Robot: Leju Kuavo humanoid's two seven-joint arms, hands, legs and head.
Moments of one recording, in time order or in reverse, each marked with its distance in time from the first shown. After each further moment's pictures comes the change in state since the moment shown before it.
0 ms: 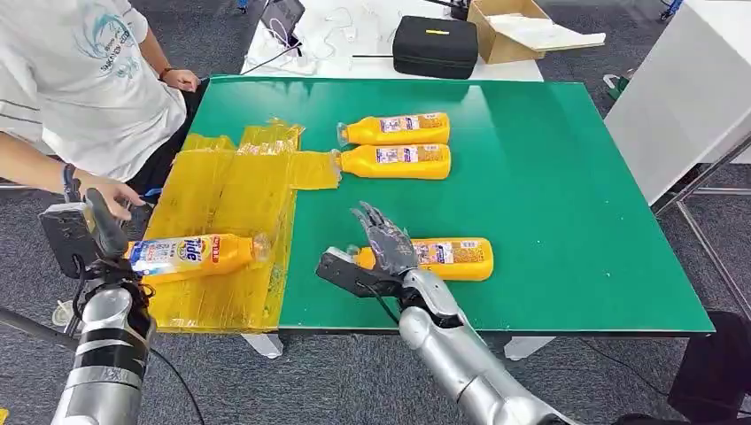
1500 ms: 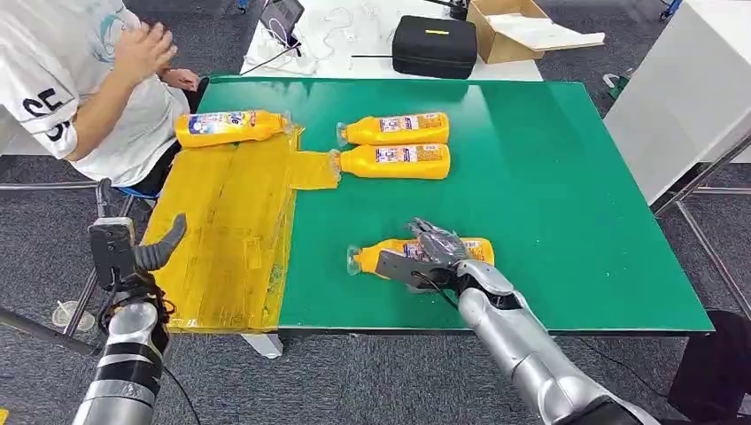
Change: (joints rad) left arm 0.049 -0.011 -0.092 0.036 -0.060 0.059 0.000; right arm -0.049 -0.211 -0.012 0.037 -0.056 0.262 -0.021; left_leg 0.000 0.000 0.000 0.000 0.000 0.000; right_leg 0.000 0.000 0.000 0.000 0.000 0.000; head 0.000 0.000
